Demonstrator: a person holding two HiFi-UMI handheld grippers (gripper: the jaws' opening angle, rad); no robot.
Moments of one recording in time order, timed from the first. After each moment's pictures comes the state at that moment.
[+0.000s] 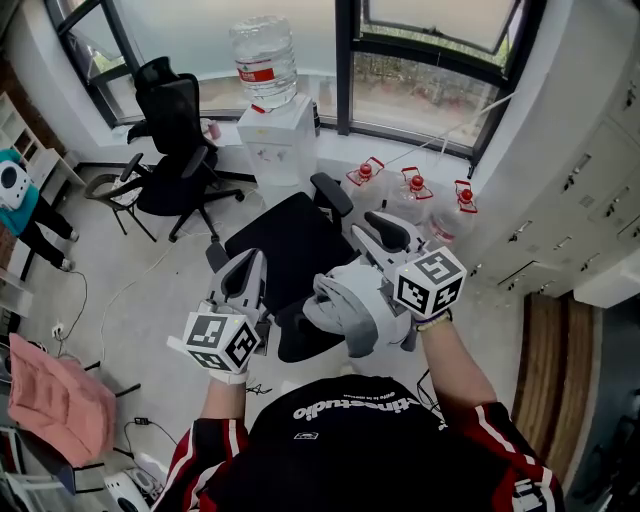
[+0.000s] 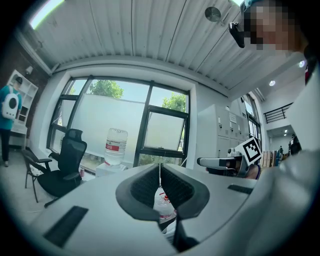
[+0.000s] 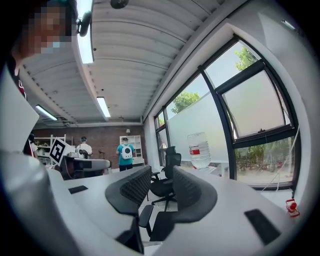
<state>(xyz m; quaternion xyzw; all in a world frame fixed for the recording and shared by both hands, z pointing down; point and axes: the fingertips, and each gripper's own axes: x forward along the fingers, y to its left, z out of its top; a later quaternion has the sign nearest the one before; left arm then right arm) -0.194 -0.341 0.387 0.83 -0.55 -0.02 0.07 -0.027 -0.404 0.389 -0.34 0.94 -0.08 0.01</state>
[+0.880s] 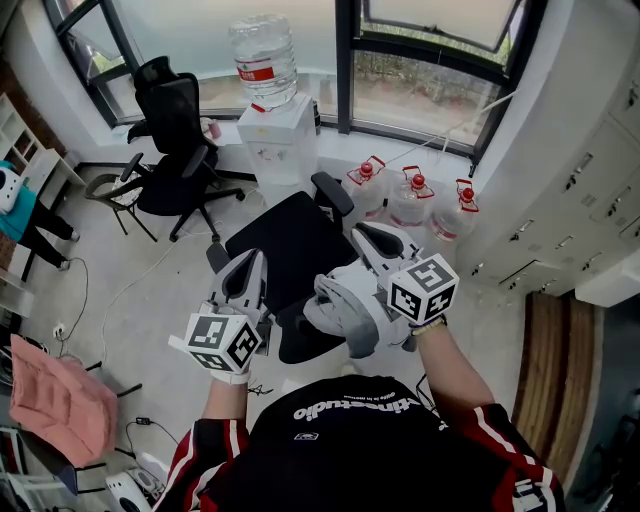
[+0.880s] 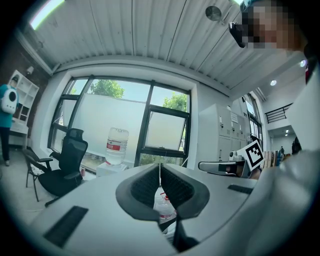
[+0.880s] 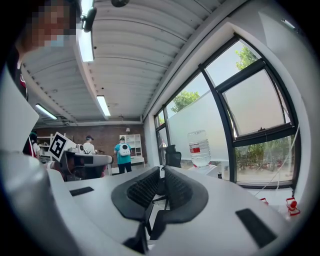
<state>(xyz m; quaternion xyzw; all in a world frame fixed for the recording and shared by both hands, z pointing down) -0.195 -0.345 0.391 0.83 -0.55 -0.02 0.07 -0.035 -0.402 0.405 -0.34 0.94 -0.08 0.00</state>
